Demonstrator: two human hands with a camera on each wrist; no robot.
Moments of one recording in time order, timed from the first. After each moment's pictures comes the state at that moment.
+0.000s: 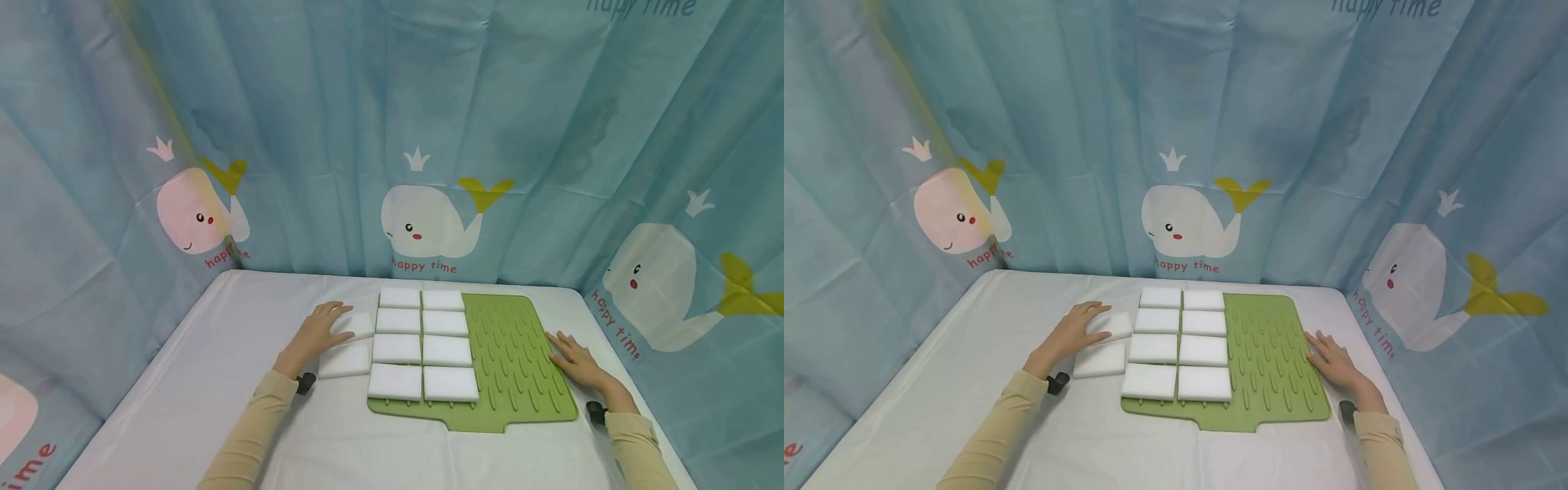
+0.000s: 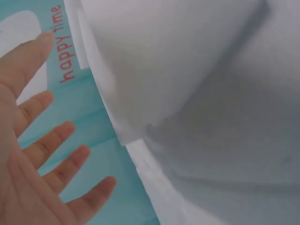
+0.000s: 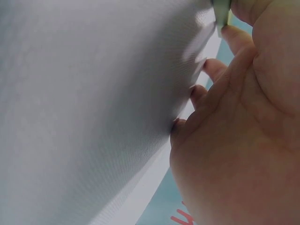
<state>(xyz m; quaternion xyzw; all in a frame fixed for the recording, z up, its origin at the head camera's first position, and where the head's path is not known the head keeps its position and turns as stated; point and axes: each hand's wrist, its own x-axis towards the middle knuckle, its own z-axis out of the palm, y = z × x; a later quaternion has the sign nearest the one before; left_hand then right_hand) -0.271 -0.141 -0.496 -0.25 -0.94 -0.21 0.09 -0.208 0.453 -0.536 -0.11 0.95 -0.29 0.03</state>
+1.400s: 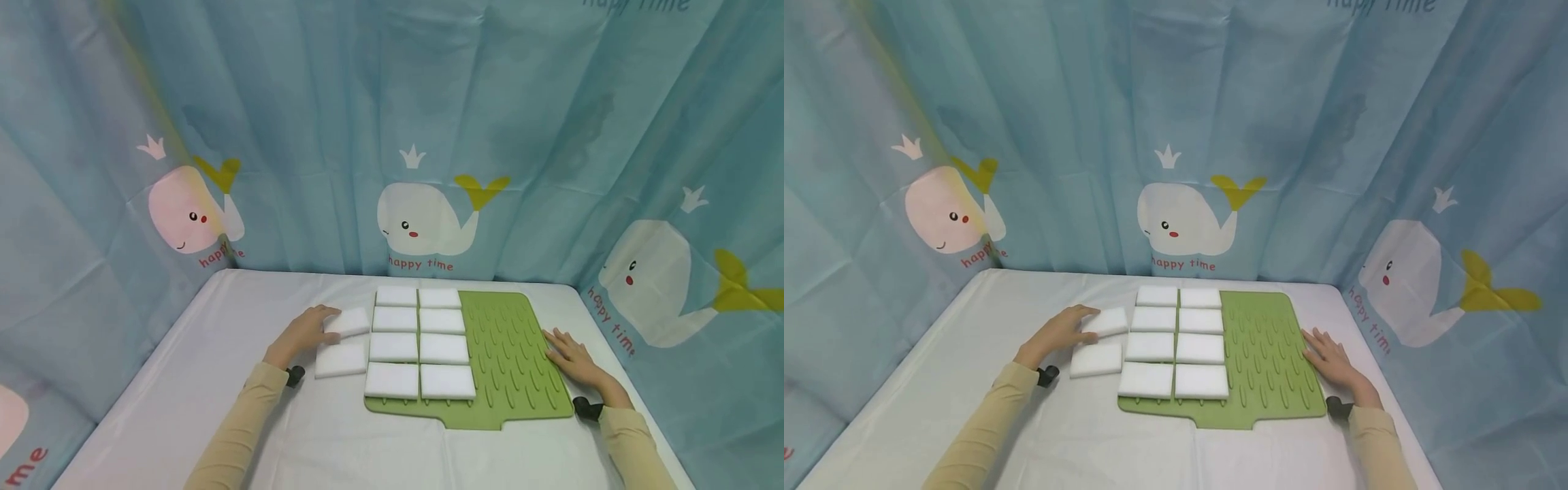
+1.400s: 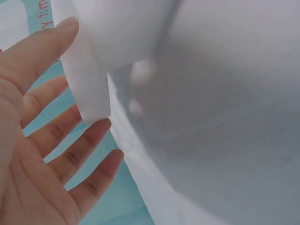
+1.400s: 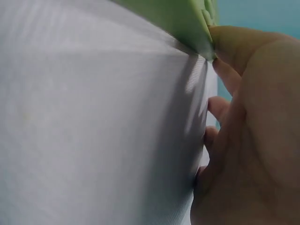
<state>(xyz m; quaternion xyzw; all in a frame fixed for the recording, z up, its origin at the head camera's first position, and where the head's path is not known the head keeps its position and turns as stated) -0.284 -0.158 -0.495 -0.23 -0.95 -0.22 -0.01 -0.208 0.454 -0.537 -0.11 0.95 -0.29 0.03</state>
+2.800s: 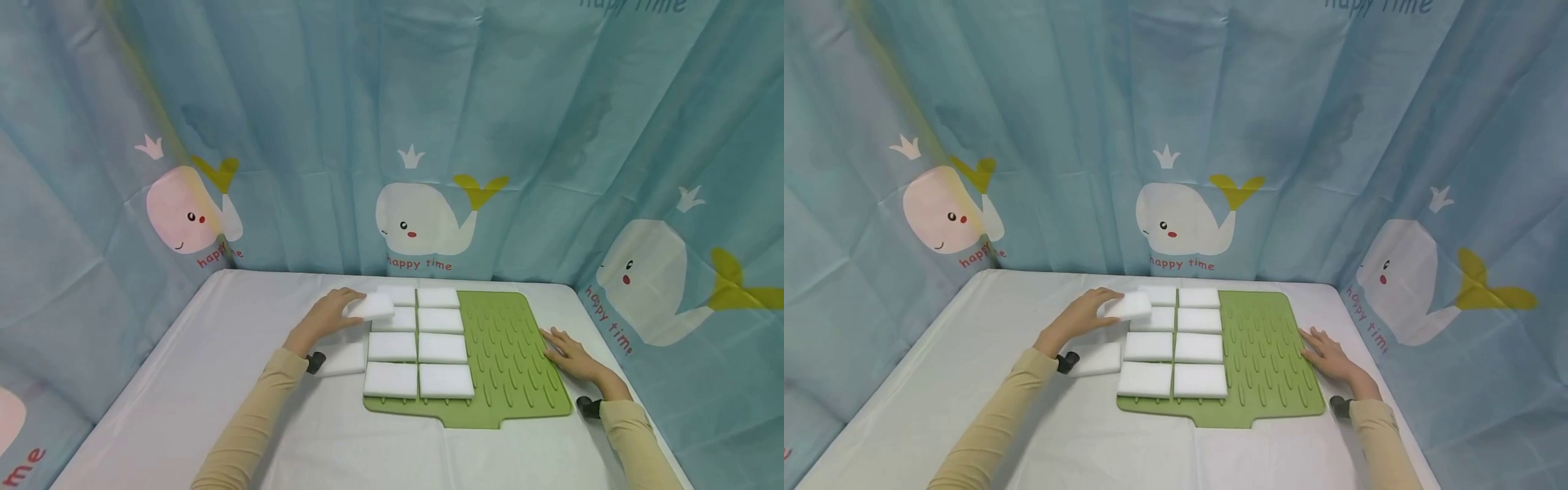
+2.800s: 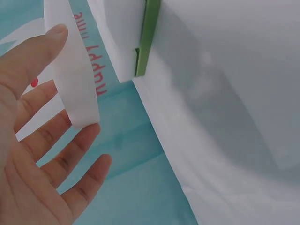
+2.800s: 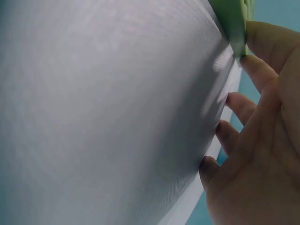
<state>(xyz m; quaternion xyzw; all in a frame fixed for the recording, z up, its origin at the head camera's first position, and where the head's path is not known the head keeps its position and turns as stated) -0.293 -0.110 -0.458 -0.30 -0.93 -0.22 0.04 -0.208 0.449 -0.523 -0.09 0.95 -0.29 0.07</state>
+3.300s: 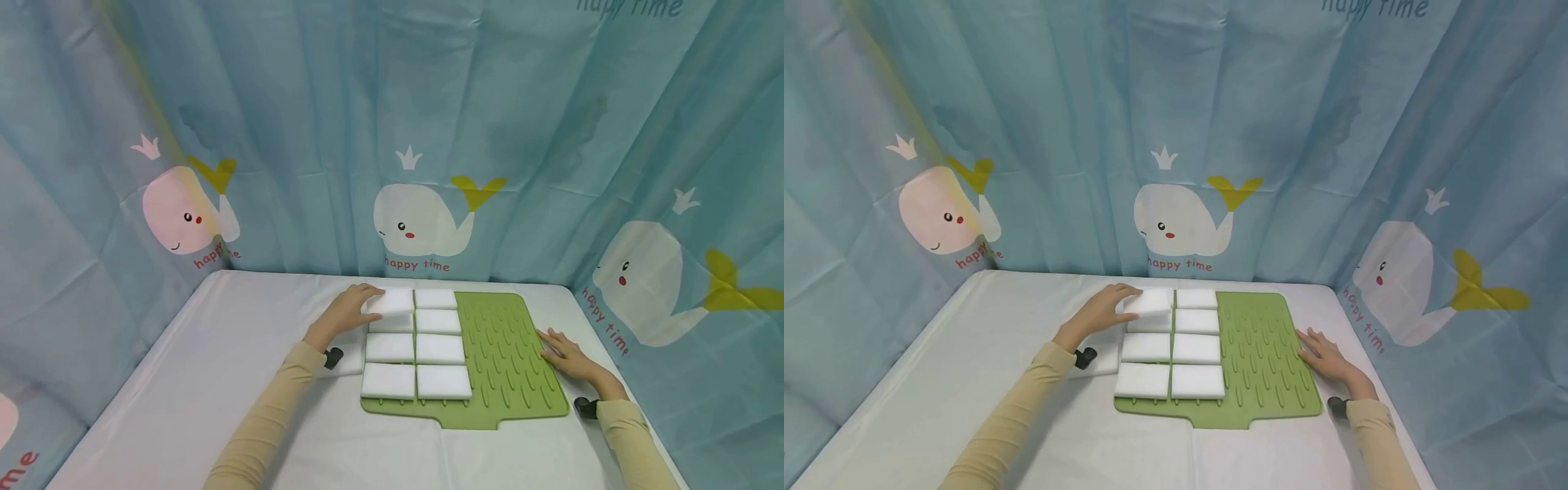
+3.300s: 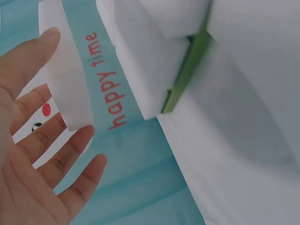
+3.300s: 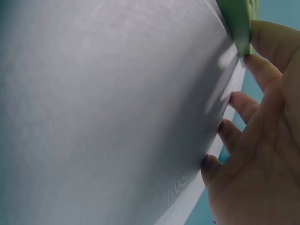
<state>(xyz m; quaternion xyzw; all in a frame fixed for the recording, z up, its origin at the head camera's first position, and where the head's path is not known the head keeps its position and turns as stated) -0.301 -0.070 -0.452 -0.33 -0.92 -0.21 0.06 -0.212 0.454 -0.529 -0.09 0.95 -0.30 0.08</state>
